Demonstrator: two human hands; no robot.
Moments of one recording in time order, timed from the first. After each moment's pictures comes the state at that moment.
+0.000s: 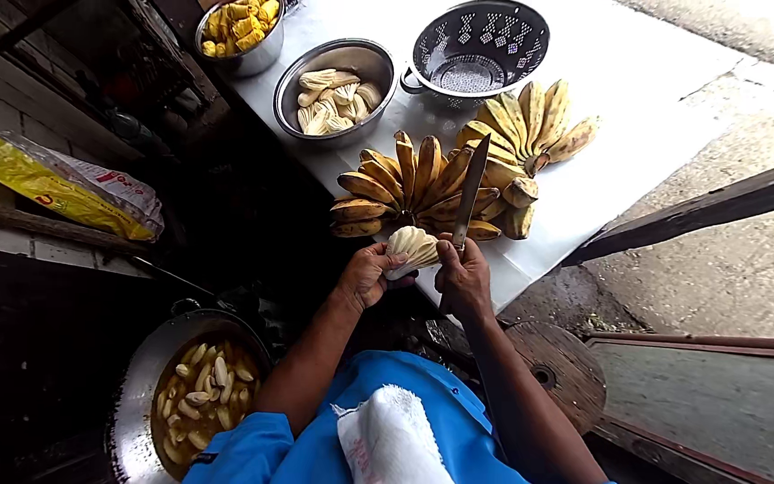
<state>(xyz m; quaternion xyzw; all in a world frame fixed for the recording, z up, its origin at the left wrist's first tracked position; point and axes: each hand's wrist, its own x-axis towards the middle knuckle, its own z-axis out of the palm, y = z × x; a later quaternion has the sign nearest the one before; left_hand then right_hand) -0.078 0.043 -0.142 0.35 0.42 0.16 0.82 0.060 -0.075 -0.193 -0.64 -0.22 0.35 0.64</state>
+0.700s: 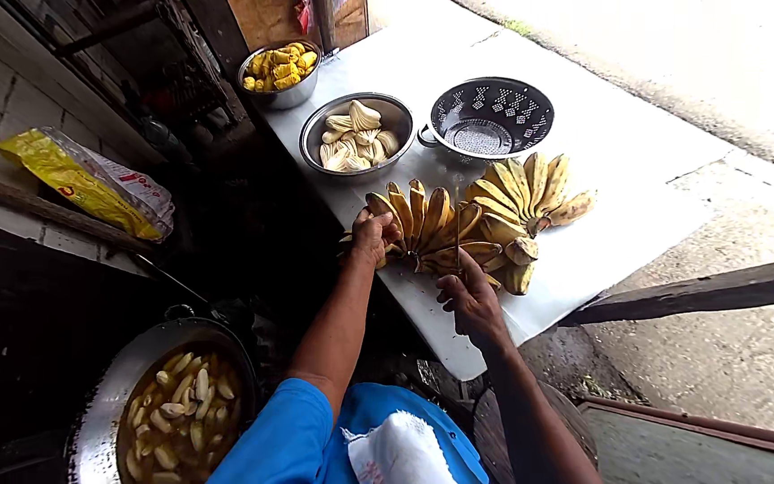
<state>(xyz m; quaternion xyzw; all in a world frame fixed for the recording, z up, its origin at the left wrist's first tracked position) 0.011 0.159 -0.158 0.30 0.48 0.39 0.73 0.109 -0.054 -0.173 -0.65 -0.35 0.38 0.55</state>
